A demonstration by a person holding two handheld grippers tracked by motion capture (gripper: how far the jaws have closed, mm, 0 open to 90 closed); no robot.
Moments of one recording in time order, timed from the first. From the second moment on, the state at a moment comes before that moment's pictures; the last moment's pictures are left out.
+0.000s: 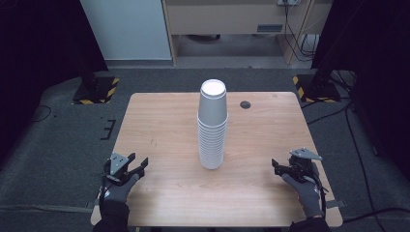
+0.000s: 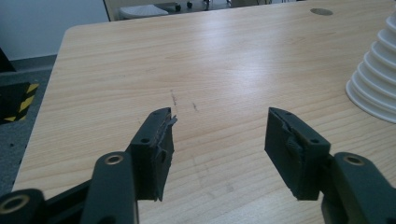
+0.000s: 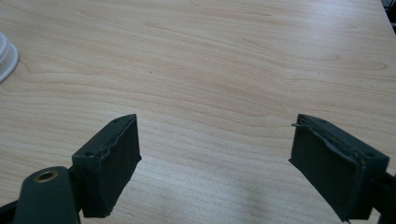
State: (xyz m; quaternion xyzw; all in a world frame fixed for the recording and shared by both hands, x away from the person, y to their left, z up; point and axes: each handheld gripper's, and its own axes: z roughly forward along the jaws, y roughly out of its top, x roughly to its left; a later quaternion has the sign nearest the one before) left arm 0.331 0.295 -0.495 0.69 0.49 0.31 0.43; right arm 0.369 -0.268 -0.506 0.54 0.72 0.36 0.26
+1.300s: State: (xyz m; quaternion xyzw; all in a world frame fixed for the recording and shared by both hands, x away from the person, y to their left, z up) left arm 0.331 0.290 -0.499 0.70 0.51 0.29 0.42; right arm 0.355 -0.258 -0.469 0.51 0.70 0.43 0.27
